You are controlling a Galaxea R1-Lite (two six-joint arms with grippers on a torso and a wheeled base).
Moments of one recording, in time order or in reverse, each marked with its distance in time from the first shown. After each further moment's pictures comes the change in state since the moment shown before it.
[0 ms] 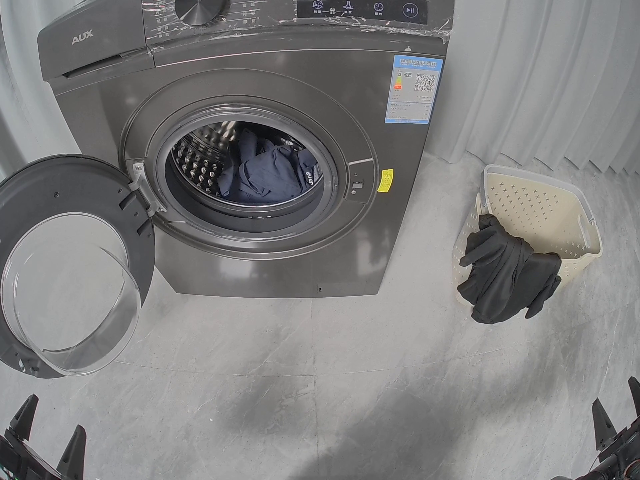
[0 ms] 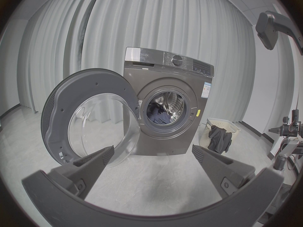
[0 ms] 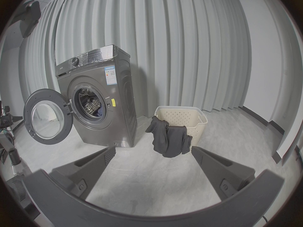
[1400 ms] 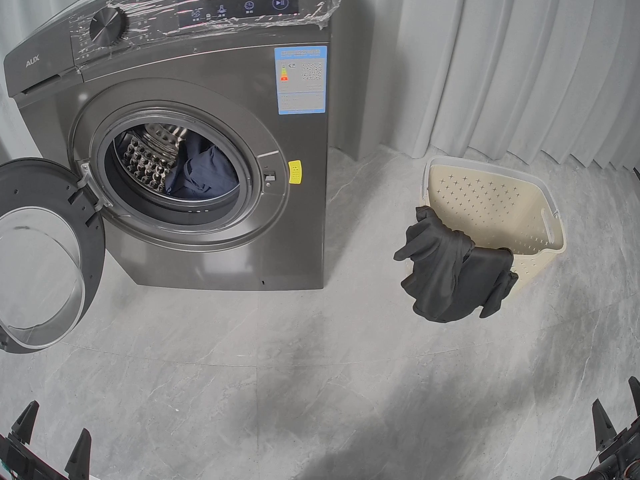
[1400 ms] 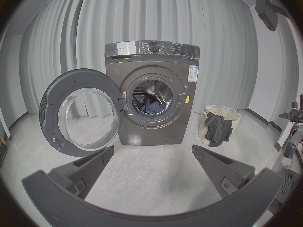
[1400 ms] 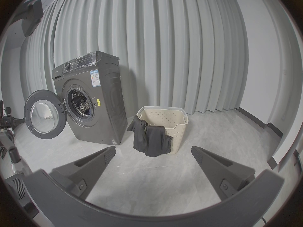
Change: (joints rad) left arm -0.007 0.001 0.000 0.088 0.092 0.090; right arm 0.003 -0.005 0.000 0.000 0.004 -0.011
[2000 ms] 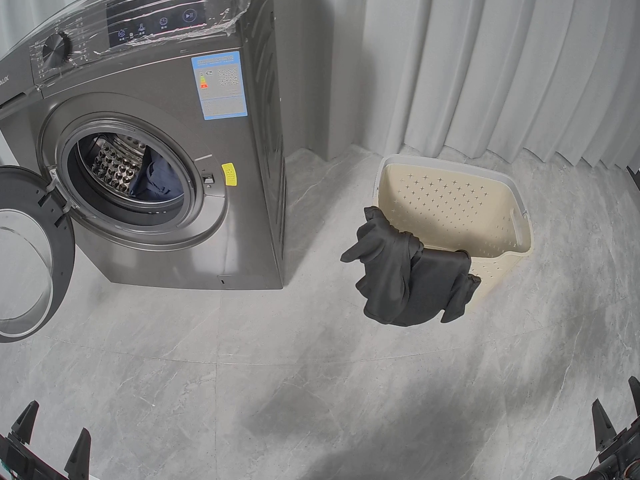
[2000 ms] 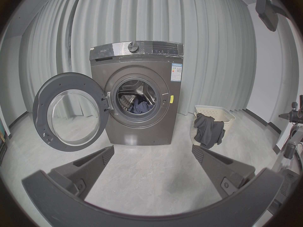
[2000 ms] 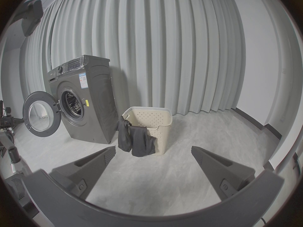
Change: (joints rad) left arm 0.000 0.001 0.000 0.000 0.000 -0.003; right arm -0.001 0.000 0.000 0.000 0.001 -0.002
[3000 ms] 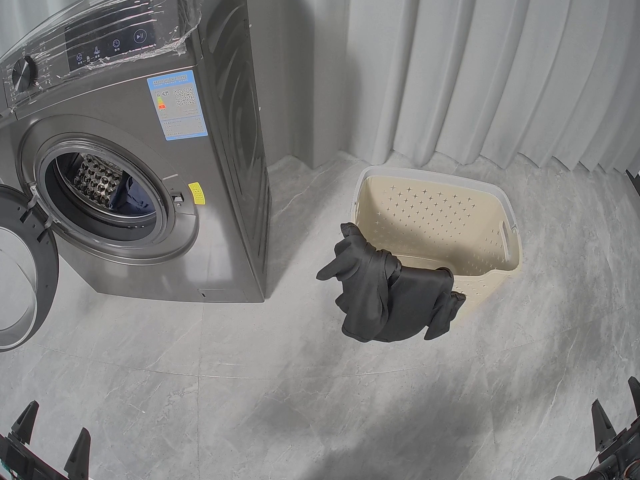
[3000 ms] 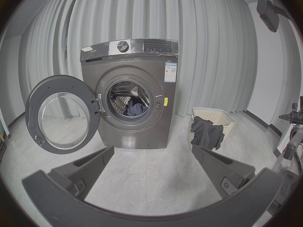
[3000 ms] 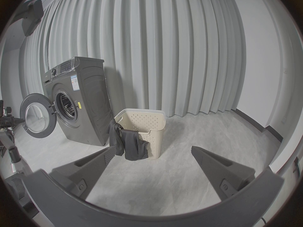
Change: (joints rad) left arm 0.002 0.001 0.000 -0.001 0.003 -0.007; right arm 0.001 0.001 0.000 0.001 0.001 0.000
